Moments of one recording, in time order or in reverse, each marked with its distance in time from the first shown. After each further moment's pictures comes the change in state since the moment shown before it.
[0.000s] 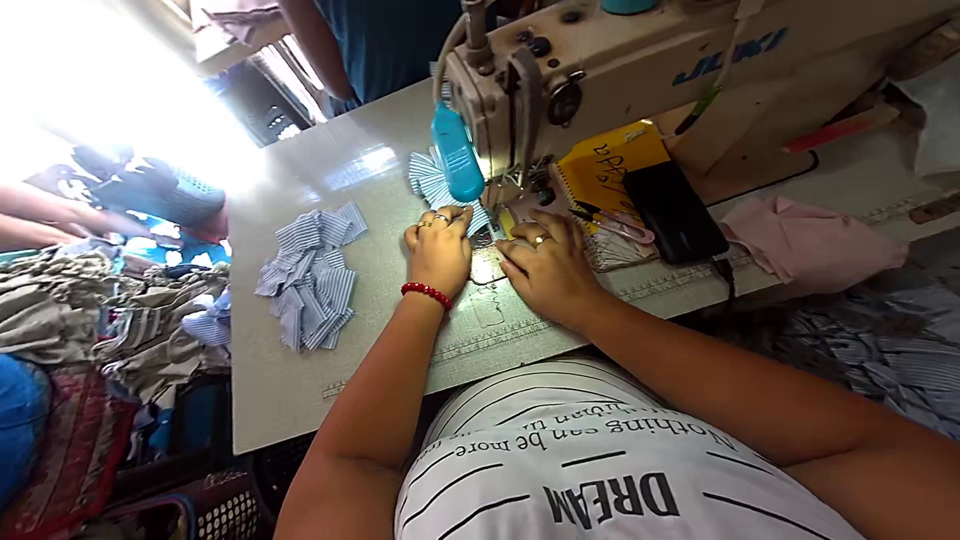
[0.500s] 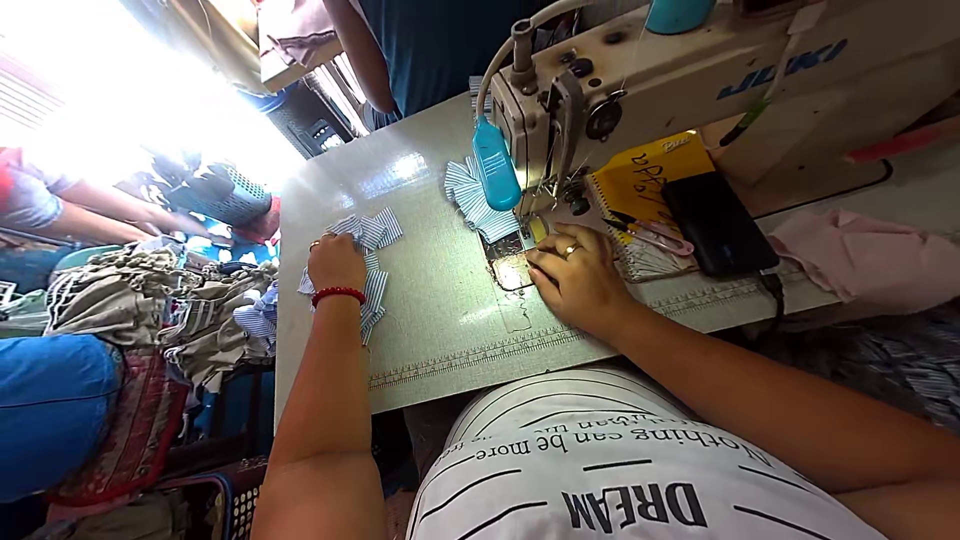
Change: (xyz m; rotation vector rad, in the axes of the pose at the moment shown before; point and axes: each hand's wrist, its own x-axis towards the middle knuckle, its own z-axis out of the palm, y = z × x) left_hand -0.028 -0.138 -0.088 0.267 -0.038 -0.624; right_hand -0.002 0.003 0.003 0.070 0.093 -0.059
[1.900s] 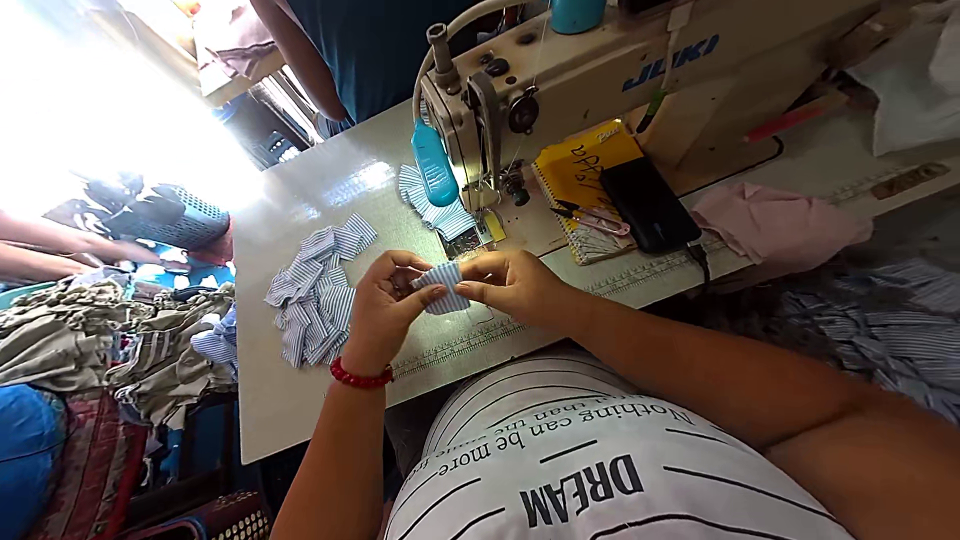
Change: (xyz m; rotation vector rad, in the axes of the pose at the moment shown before) left_hand -0.132 0.076 -0.024 -1.296 -0.248 0.595; right_hand 0.011 -0.059 -0.056 1.062 -0.245 0.254
